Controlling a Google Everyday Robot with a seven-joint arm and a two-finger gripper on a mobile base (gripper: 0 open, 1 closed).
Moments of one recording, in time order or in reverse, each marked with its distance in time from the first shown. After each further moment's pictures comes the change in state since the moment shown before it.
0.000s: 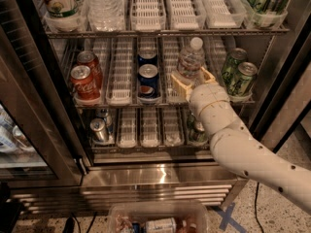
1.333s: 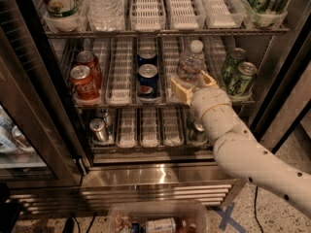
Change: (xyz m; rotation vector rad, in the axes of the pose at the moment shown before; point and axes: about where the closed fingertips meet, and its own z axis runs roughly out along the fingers) arm 0.003 0.004 -0.014 -0.023 0.026 0.017
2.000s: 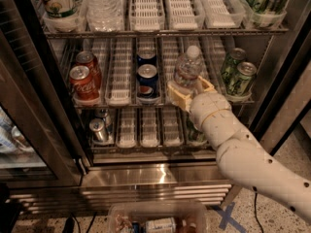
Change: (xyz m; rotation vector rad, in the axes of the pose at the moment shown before) arm -0.004 0.018 -0.014 -0.058 0.012 -0.004
